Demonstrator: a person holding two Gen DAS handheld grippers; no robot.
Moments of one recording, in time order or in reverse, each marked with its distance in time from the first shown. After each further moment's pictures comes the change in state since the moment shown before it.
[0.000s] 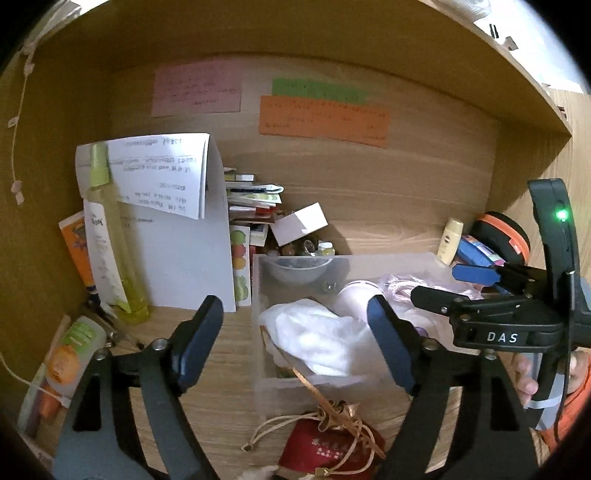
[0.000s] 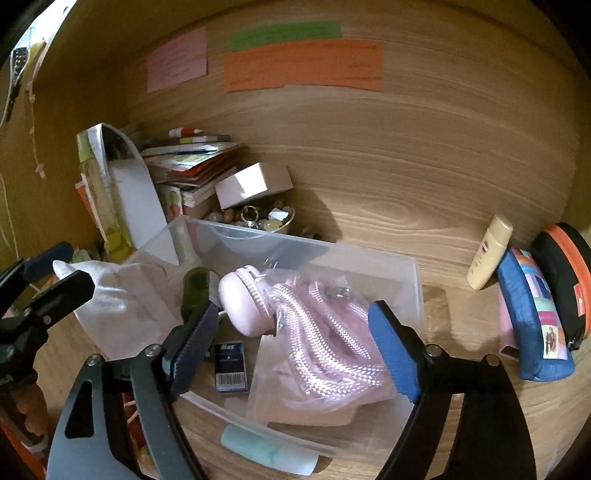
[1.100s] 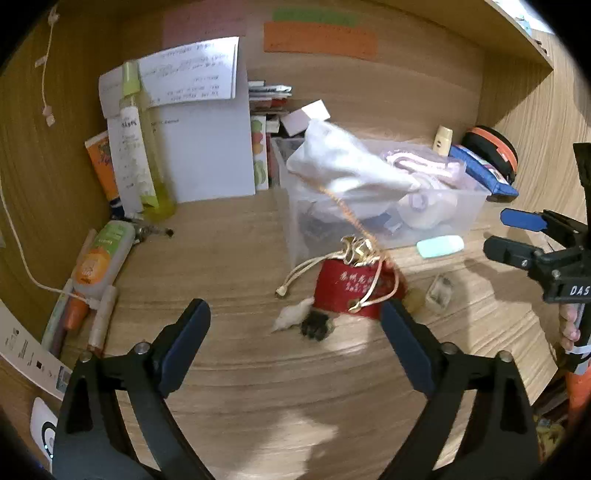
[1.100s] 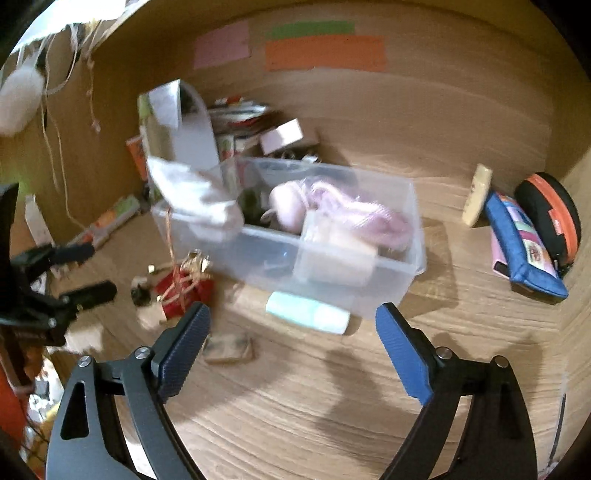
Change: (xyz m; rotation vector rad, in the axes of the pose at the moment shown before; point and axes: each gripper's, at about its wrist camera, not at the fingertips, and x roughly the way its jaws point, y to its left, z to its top) left arm -0.046 0.024 -0.069 0.072 0.292 0.000; right arm -0.067 0.022 -0.082 -0.033 0.051 0.064
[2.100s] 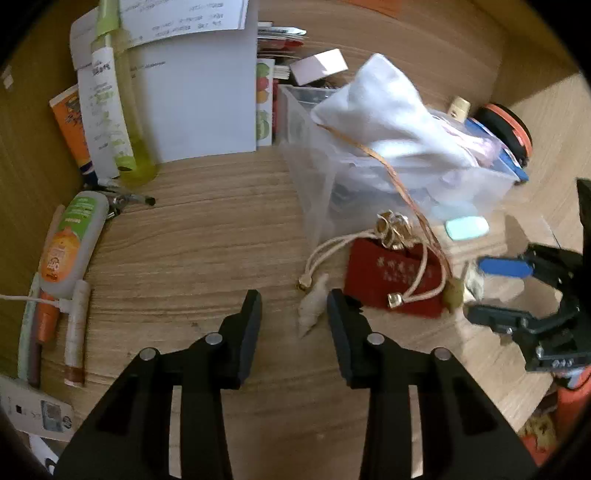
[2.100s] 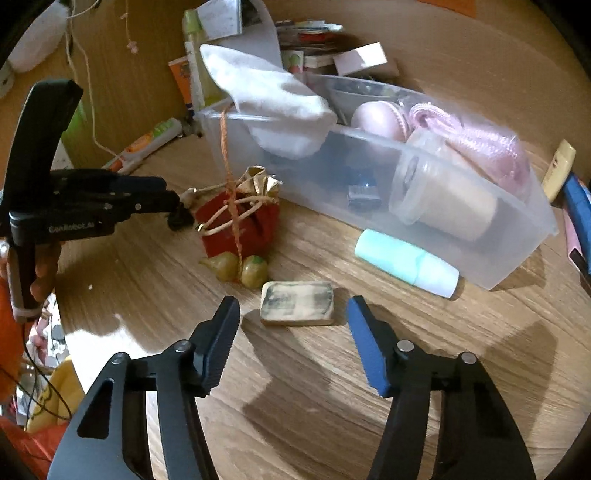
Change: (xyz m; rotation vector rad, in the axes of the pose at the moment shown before) left arm 0.054 0.027 0.014 -0.028 0.179 -0.077; right arm 0.050 0.035 -0.022 -0.096 0.221 0.177
